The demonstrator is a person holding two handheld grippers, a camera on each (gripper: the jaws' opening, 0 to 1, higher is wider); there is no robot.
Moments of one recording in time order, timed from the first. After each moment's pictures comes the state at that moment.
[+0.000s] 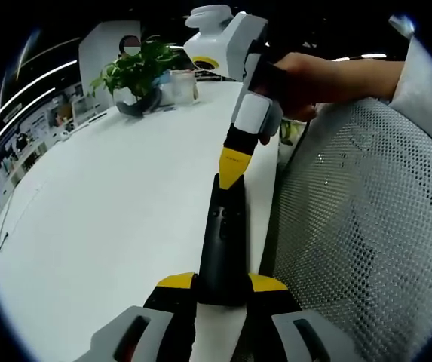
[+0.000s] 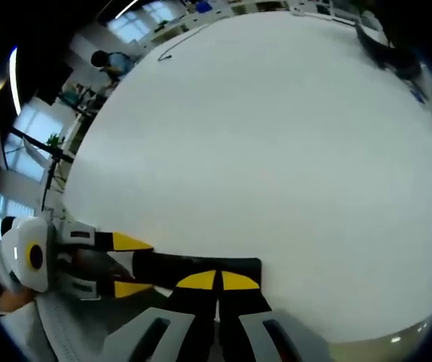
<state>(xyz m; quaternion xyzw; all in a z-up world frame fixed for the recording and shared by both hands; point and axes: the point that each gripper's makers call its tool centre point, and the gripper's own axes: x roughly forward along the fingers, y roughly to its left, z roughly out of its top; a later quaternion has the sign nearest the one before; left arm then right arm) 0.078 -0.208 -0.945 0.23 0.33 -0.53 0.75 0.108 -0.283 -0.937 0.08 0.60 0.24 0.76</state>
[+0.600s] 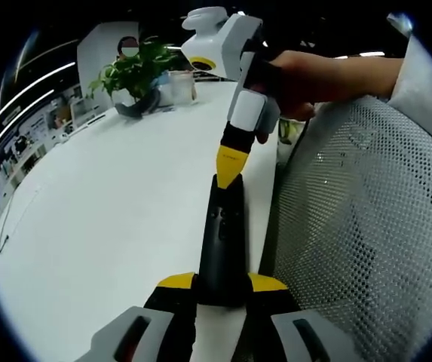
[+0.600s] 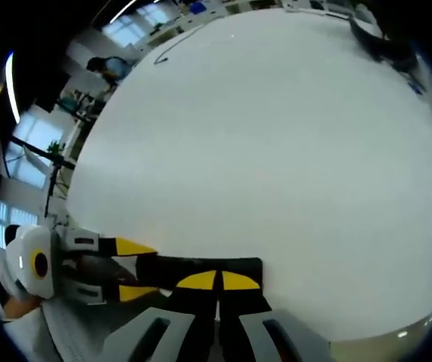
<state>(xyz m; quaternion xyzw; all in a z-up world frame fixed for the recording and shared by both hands) 0.078 -0.209 -0.946 0.23 0.33 -0.53 0.75 0.109 -0.282 -0.935 0.11 0.60 0.24 0.76</state>
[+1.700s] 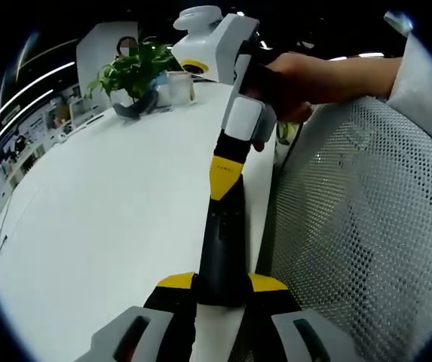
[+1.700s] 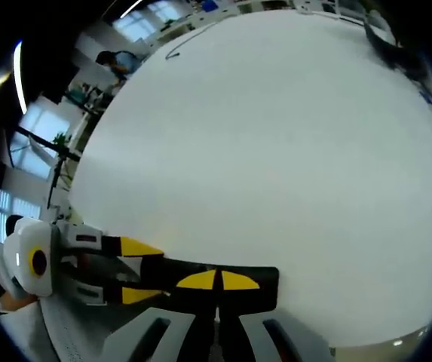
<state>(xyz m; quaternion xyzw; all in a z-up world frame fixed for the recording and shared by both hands) 0.076 -0.212 -0.945 0.23 0.33 -0.53 0.75 0.107 -0.271 -0.939 0.09 0.60 0.26 0.75</state>
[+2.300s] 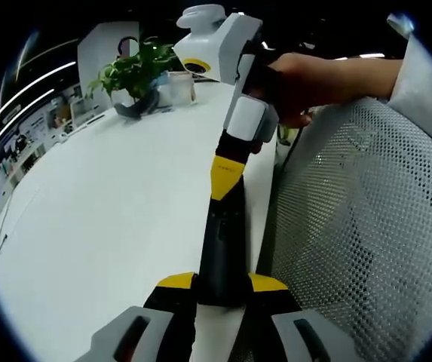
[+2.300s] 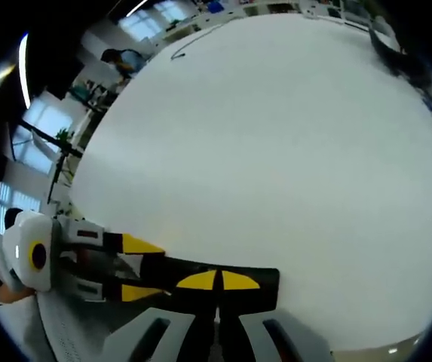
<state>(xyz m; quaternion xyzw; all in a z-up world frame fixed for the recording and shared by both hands) 0.076 -0.212 -0.945 0.23 0.33 -0.53 0.75 0.107 -0.270 -0.937 0.08 0.59 0.27 0.76</state>
